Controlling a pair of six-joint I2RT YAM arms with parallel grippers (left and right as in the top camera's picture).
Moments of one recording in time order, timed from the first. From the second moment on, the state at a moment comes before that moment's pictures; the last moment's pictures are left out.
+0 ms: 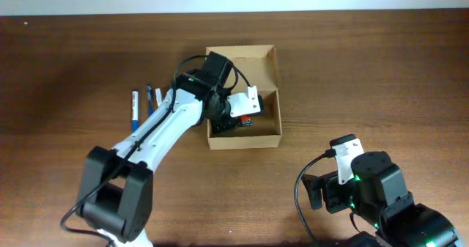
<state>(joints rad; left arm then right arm) -0.46 1.86 1.41 -0.82 0.38 0.89 0.47 0.68 0.91 -1.11 0.01 0.18</state>
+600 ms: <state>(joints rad) -0.46 1.93 1.41 -0.83 0.39 0.90 0.47 0.68 0.91 -1.11 0.00 0.18</state>
